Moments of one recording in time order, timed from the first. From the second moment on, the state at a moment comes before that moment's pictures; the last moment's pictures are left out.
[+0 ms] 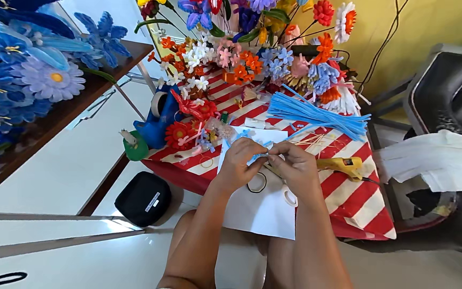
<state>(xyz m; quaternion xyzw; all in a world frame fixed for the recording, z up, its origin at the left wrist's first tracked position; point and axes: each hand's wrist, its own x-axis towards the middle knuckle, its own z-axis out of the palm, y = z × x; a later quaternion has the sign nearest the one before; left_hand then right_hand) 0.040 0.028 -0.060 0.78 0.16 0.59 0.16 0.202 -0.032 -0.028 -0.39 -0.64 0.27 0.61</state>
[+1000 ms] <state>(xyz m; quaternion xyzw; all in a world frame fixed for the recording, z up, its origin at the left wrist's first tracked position) 0.046 0.019 -0.058 0.80 0.25 0.49 0.22 0.199 -0.029 -0.031 -0.48 -0.71 0.07 0.50</state>
